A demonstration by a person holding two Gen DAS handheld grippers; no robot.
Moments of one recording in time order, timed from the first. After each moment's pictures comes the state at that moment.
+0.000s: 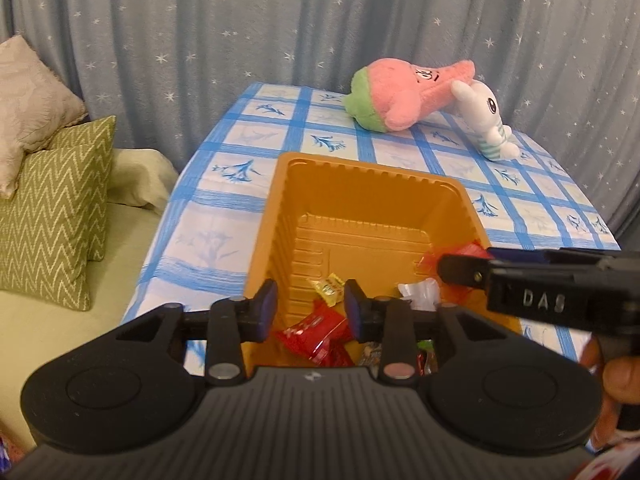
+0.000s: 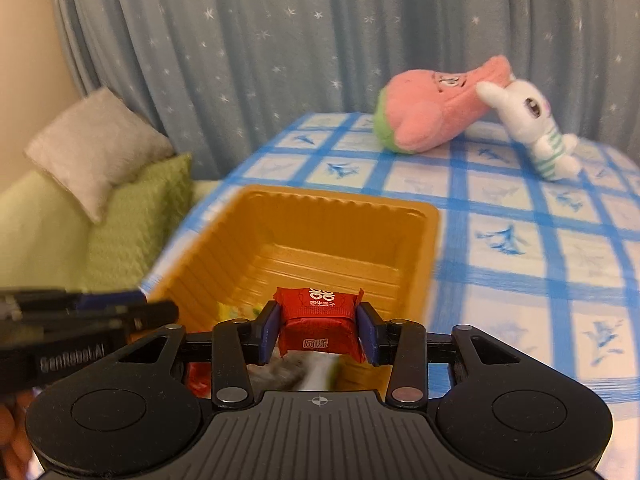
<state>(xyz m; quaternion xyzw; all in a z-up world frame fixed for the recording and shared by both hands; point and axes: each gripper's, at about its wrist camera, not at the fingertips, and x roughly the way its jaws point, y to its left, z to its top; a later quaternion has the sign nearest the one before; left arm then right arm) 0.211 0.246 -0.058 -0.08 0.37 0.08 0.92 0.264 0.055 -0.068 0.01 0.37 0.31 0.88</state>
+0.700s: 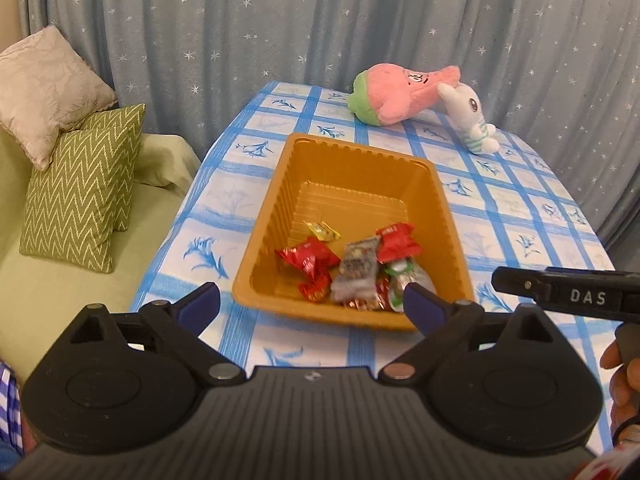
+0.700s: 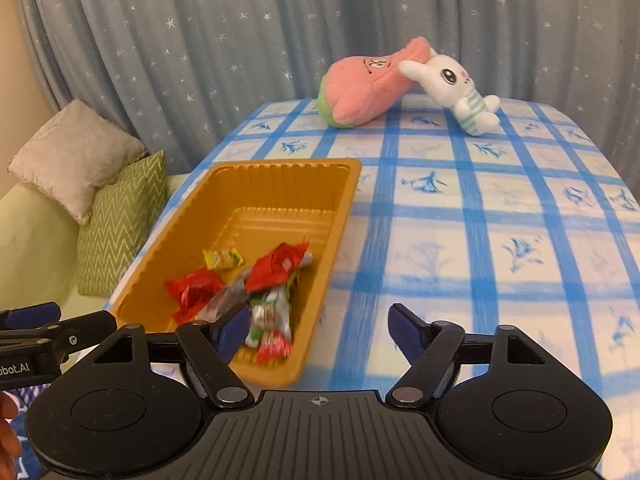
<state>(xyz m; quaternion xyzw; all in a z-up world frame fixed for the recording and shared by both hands) 0.114 0.208 -0.020 -0.10 0.37 0.10 0.92 0.185 -0.020 -0.039 0.02 0.40 0.25 0.88</state>
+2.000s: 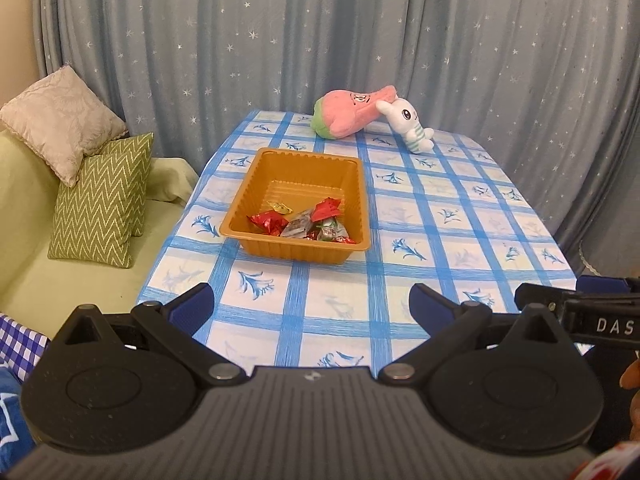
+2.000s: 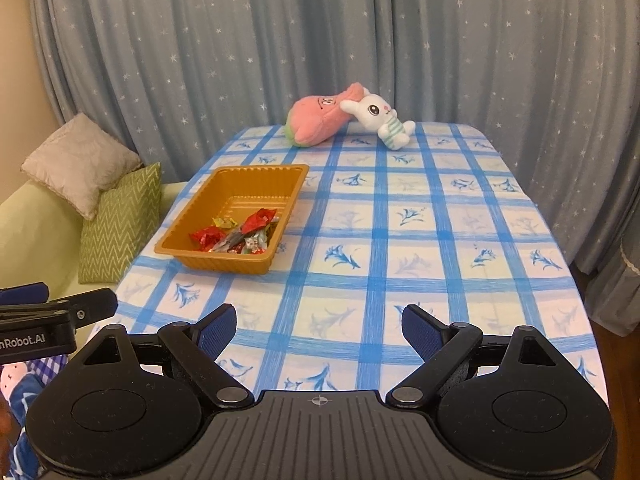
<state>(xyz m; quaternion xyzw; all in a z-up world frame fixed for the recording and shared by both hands) -0.045 0.100 0.062 -0.06 0.34 0.09 0.93 -0.013 -0.126 0.050 0.01 0.36 0.20 0.91</state>
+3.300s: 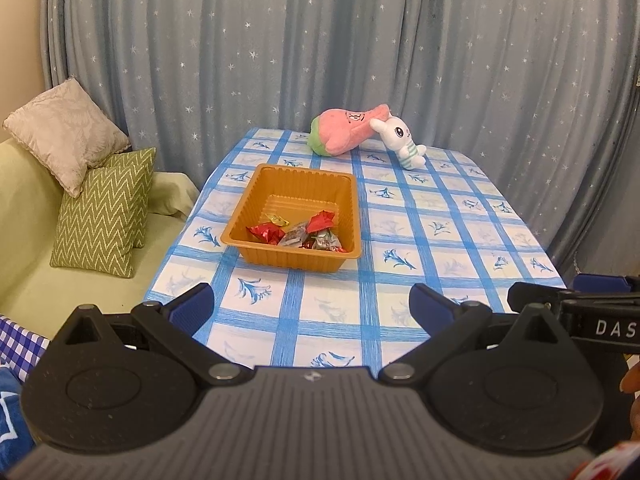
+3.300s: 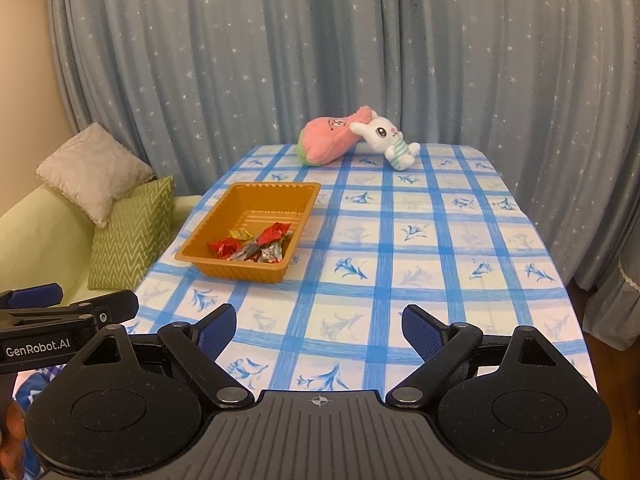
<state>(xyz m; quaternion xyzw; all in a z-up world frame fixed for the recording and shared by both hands) -0.073 0.088 0.078 -0.07 0.31 0.09 0.94 -0.046 -0.130 0.071 0.01 0.33 0.21 0.92</state>
